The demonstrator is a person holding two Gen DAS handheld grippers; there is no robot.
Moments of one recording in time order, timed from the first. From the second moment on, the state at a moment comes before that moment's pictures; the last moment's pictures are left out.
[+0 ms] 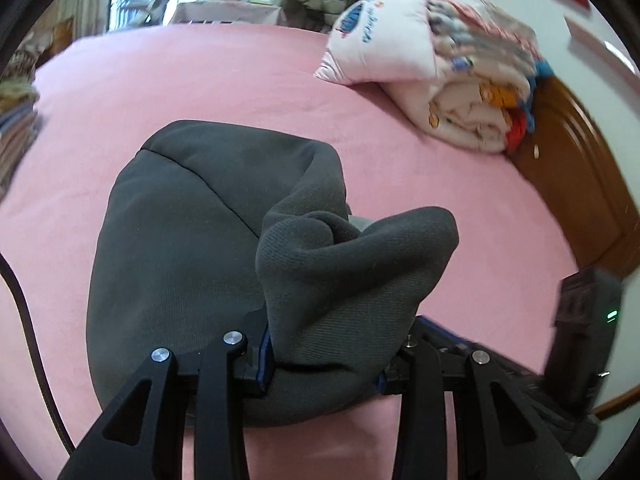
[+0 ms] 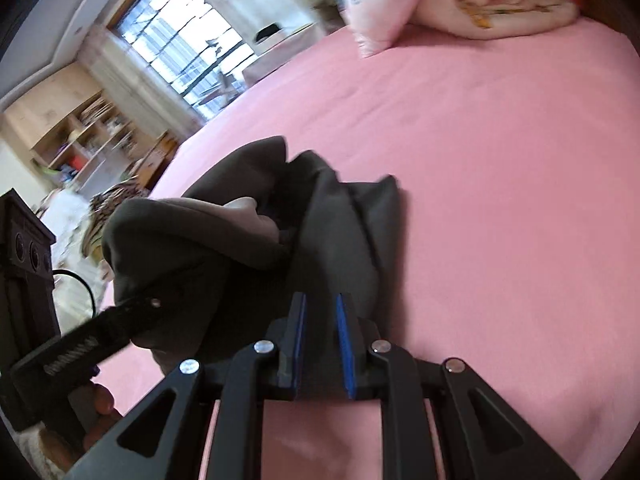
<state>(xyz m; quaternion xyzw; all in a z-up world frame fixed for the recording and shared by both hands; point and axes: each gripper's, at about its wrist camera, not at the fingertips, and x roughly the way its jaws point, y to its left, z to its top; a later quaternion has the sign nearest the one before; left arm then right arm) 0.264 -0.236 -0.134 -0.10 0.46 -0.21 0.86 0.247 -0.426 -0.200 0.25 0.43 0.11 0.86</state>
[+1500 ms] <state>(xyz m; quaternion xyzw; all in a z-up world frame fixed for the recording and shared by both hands) 0.251 -0.314 -0.164 0.06 0.44 -0.28 0.85 0.308 -0.474 -0.228 0.13 0.47 0.05 0.87</state>
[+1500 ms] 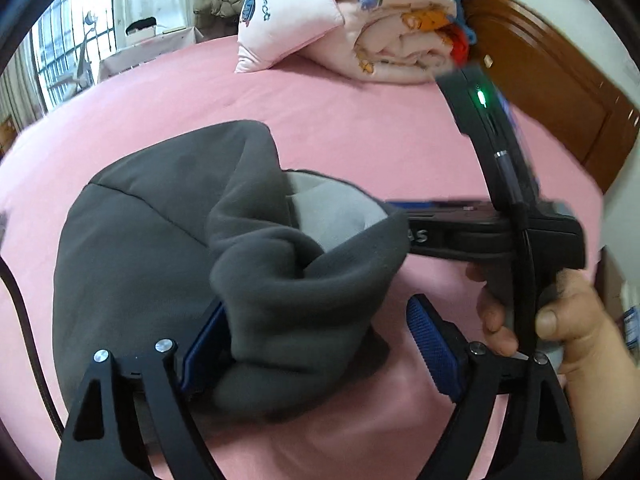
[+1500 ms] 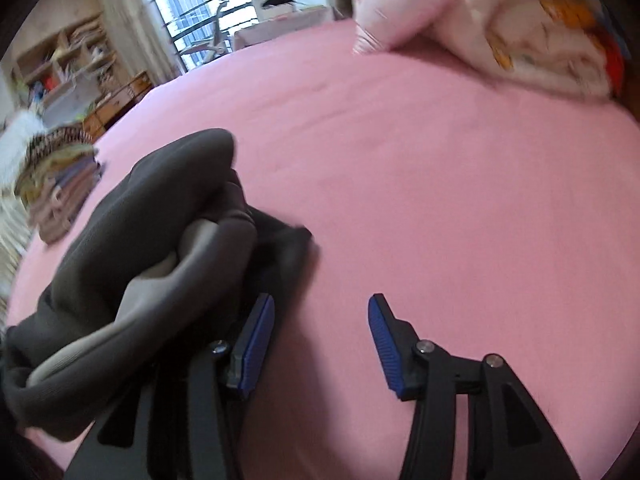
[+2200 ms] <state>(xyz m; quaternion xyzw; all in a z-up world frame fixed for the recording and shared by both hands) 0.315 -0.146 -0.163 -0.12 0.47 -0.15 0.86 0.374 -0.448 -0.205 0.32 0.54 0.09 0.77</state>
